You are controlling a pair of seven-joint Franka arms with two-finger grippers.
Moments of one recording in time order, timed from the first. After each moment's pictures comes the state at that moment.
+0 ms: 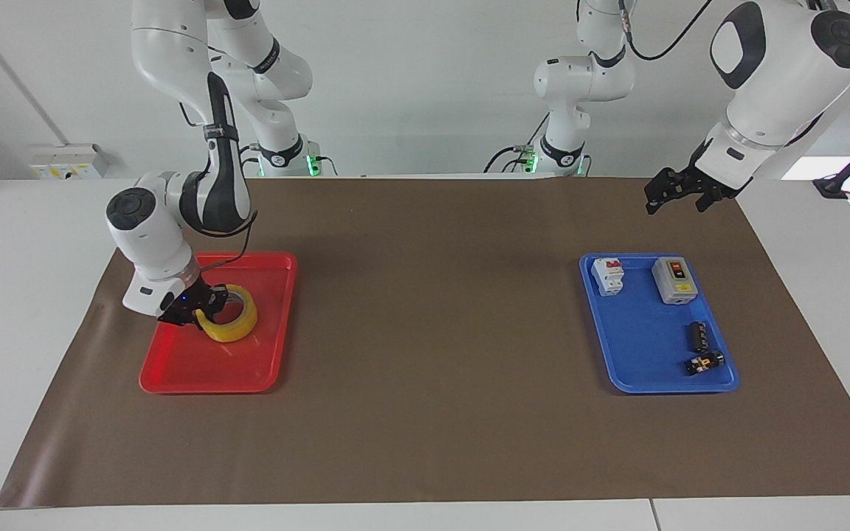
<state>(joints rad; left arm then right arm) -0.08 0.01 0.02 -1.63 -0.02 1.50 -0.04 -0.02 0.22 -0.08 -2.10 -0.04 2.35 -0.53</state>
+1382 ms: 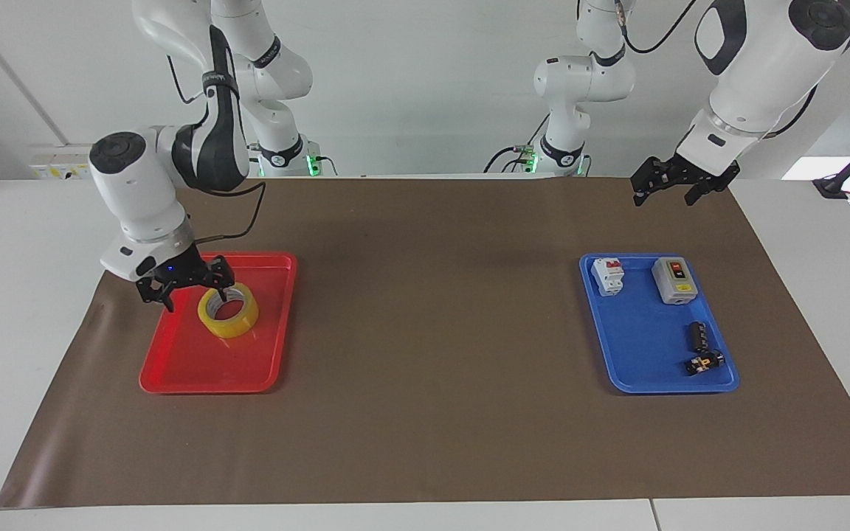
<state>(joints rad) -0.12 -0.03 0.01 -1.65 -0.02 1.50 -0.04 0.02 0.07 -0.06 -1.91 -0.04 2.06 -0.15</state>
